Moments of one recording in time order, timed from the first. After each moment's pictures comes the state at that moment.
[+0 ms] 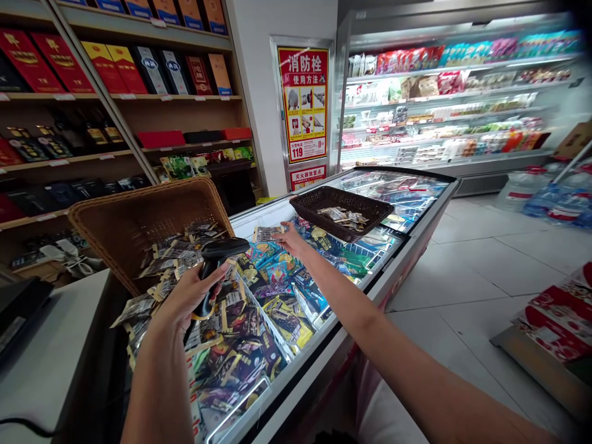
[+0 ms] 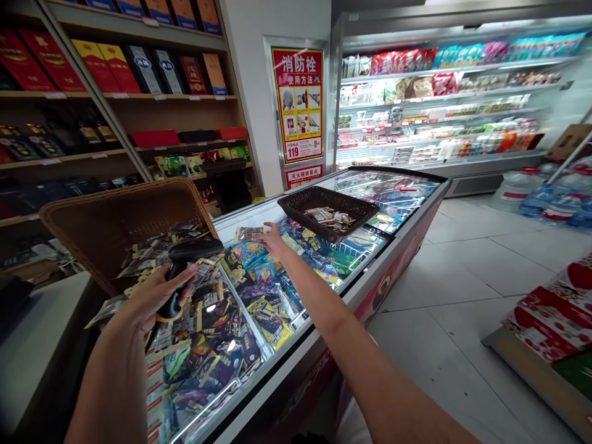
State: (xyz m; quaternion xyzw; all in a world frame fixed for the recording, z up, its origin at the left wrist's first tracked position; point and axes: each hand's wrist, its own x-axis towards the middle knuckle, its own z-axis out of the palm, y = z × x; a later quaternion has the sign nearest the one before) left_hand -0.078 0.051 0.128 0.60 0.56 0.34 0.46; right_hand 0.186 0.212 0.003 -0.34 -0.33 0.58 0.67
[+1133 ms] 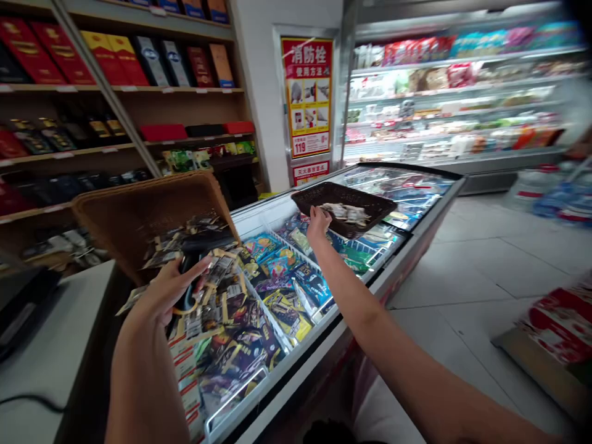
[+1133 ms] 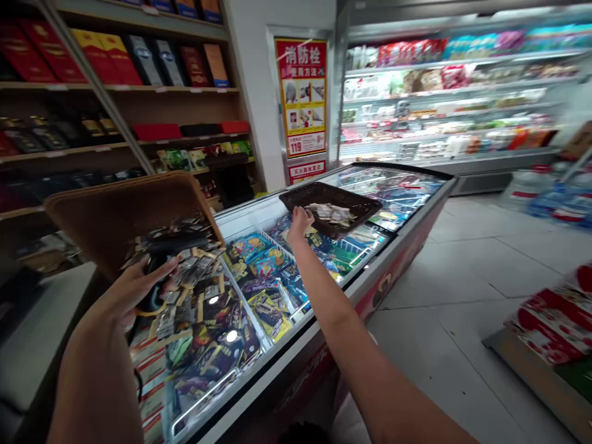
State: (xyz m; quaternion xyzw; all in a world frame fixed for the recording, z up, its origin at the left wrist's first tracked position) left_hand -0.101 0.048 0.135 0.60 0.58 0.38 0.40; right_hand 0.244 0.223 0.022 -0.36 -0.11 0.26 0.89
